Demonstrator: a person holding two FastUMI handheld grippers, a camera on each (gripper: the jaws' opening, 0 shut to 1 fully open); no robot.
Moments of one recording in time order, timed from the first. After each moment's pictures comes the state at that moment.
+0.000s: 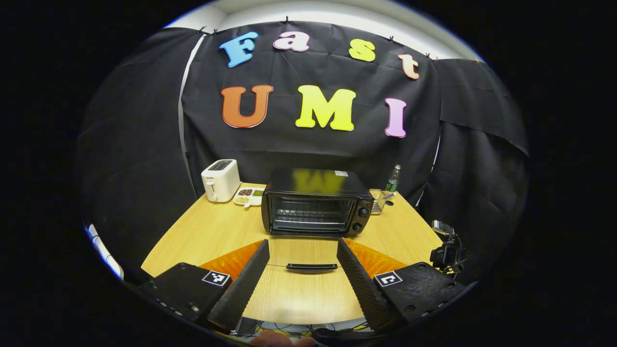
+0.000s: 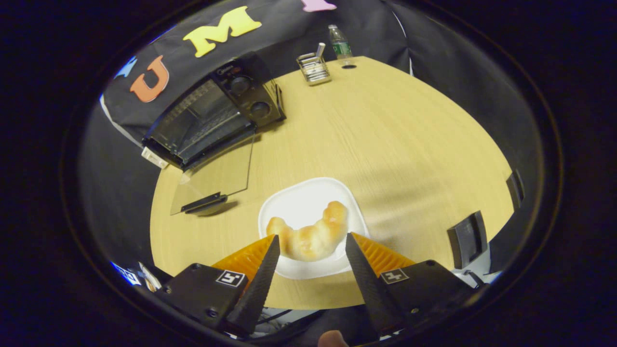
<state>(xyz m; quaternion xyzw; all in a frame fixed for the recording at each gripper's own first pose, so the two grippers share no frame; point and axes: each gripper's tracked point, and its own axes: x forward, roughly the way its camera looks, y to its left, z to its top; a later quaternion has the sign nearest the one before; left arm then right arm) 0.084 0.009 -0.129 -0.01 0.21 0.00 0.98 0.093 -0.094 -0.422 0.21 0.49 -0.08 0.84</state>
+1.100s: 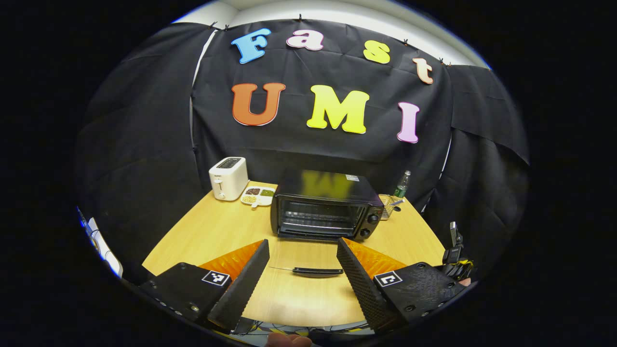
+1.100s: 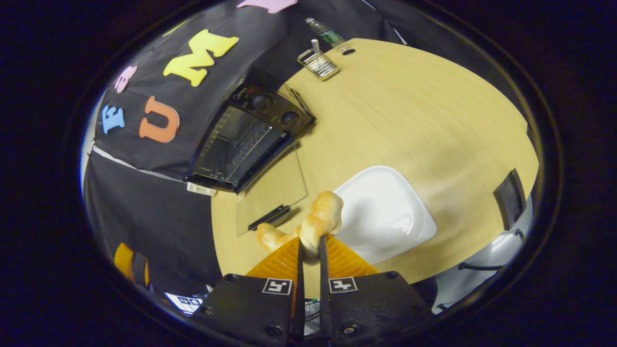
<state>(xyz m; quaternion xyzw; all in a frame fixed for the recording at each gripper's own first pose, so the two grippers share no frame) 0.083 0.046 -0.116 -0.03 0.20 0.03 0.98 0.125 -0.016 -0.344 0.38 0.44 0.00 0.81</state>
